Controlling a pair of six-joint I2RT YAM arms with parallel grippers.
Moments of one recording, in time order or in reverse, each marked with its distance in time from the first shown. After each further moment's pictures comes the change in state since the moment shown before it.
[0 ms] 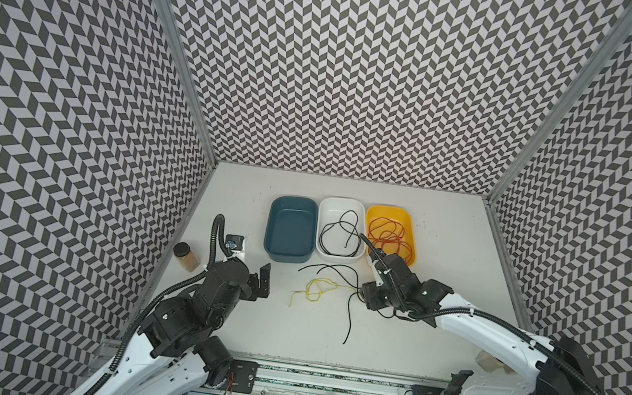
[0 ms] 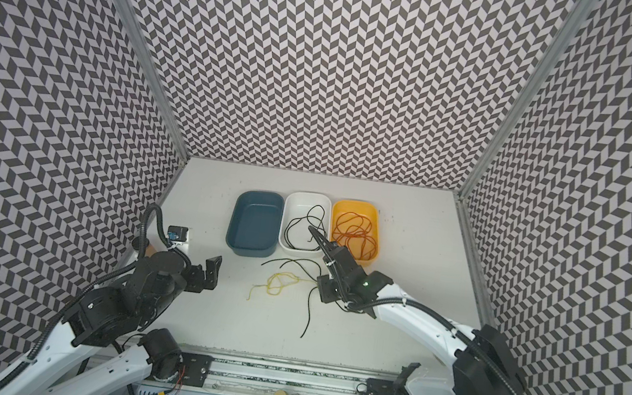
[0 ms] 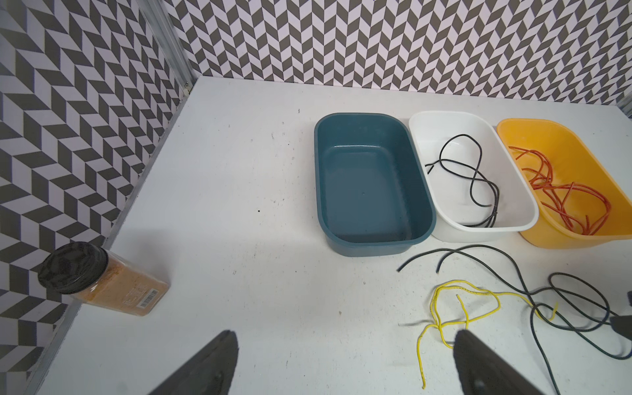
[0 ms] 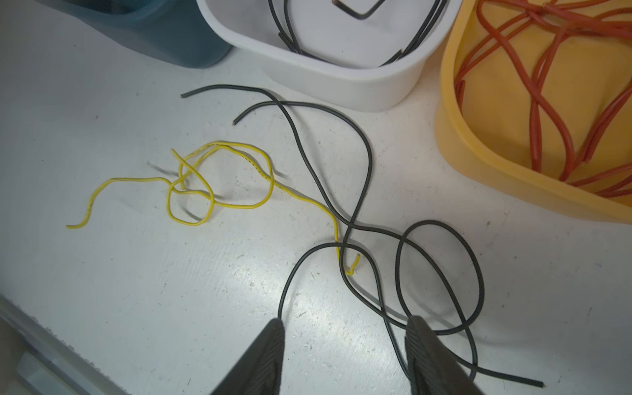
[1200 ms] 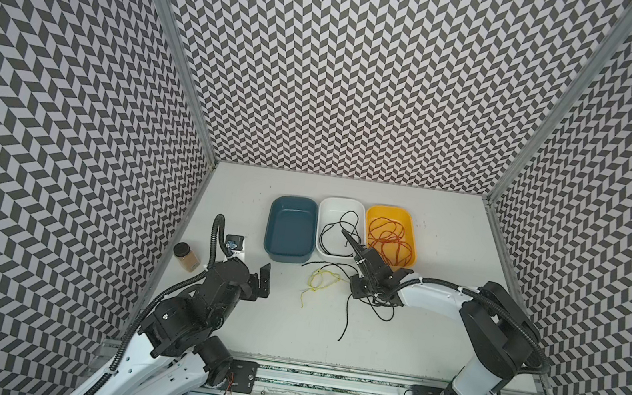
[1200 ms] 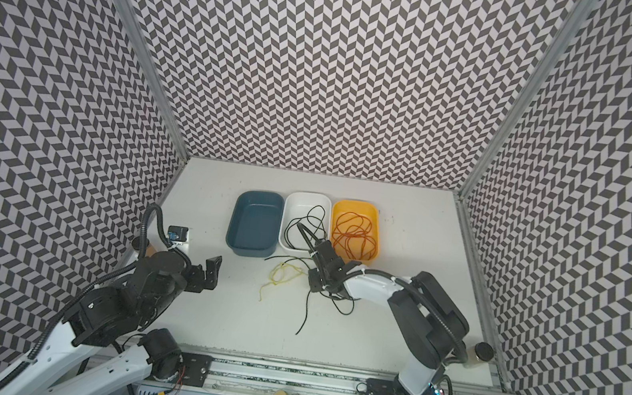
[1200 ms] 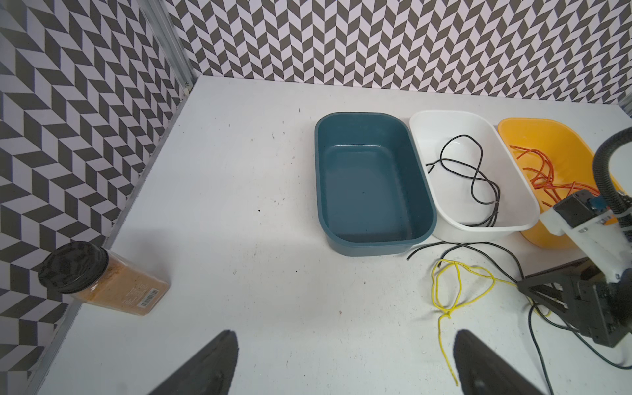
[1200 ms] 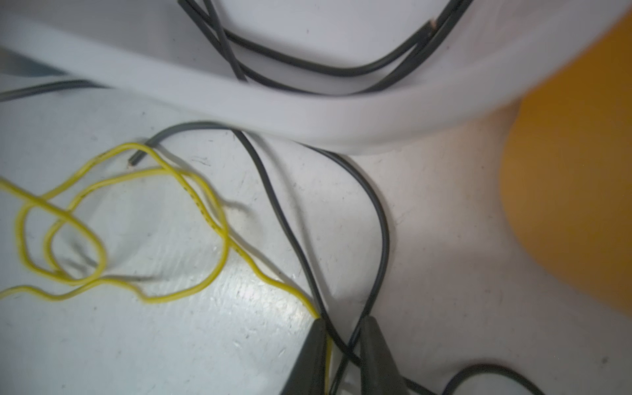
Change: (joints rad) left arm -0.001 0.002 -0.001 0.000 0.000 0.000; right arm -0.040 0.403 0.109 0.227 -0.003 0.015
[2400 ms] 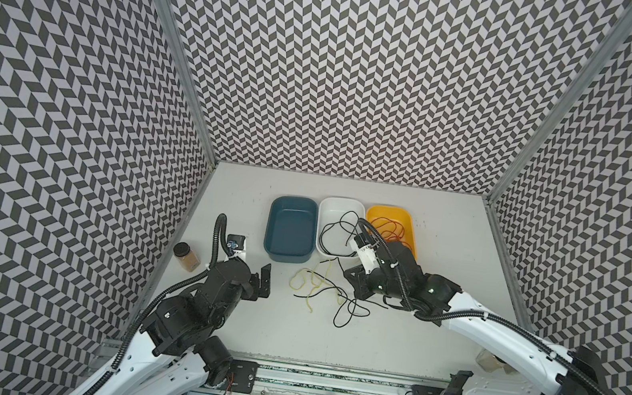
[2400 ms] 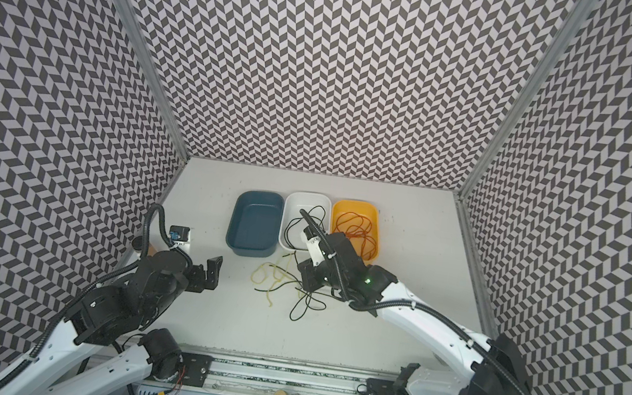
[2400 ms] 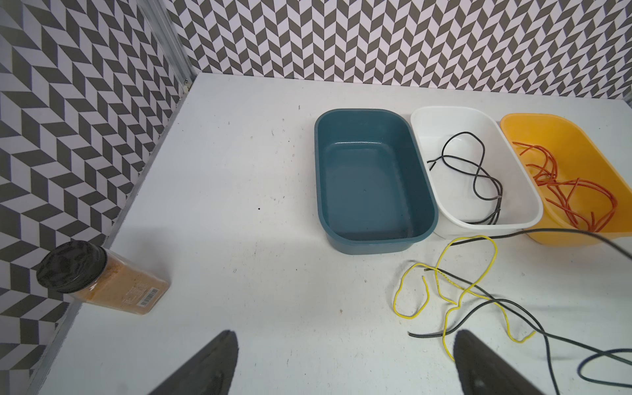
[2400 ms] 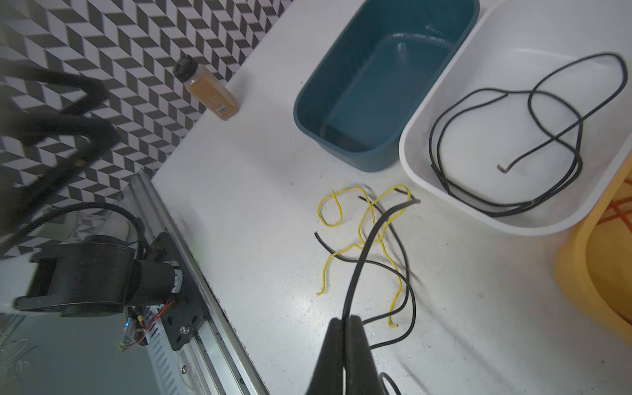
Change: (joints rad) left arm 0.000 0.010 0.000 0.000 0.001 0.000; right arm 0.100 -0.472 0.071 -0.132 -0.215 -0.100
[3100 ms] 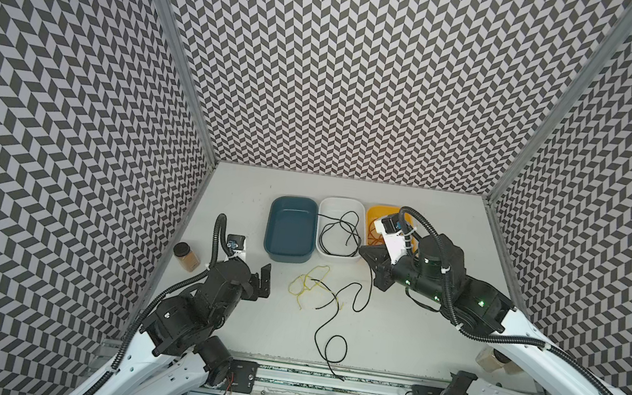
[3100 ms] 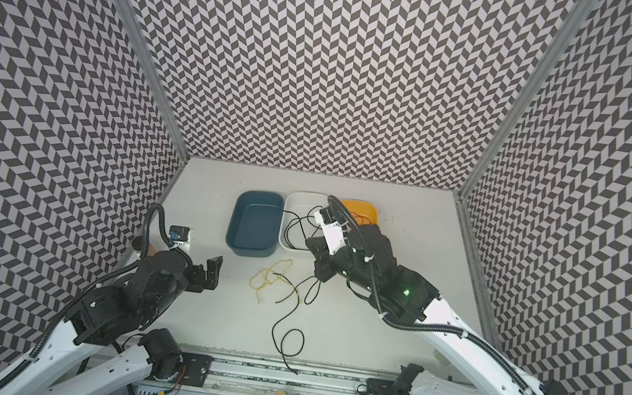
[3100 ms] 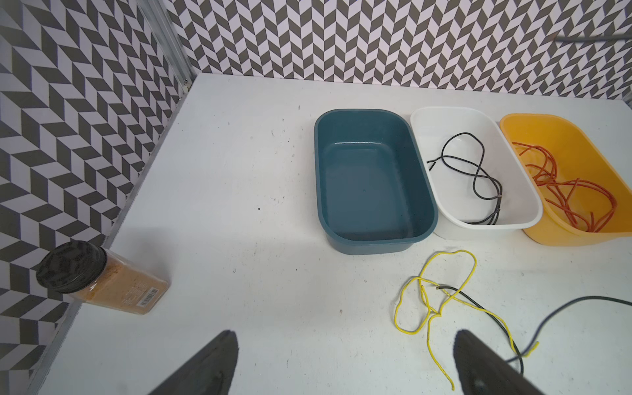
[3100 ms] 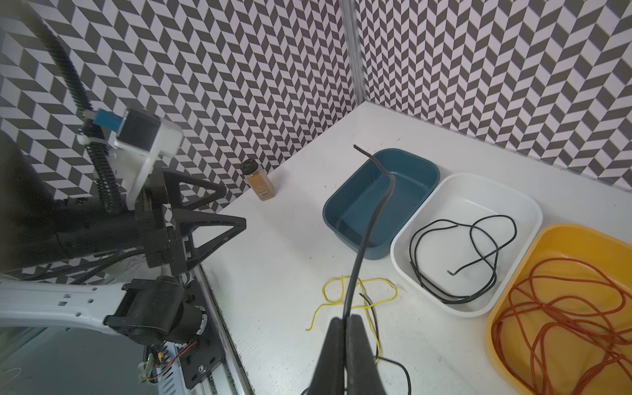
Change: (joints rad) left arm 0.000 0.000 0.000 0.000 0.000 0.000; right arm 0.013 -0.183 0.155 -0.061 0.085 -0.134
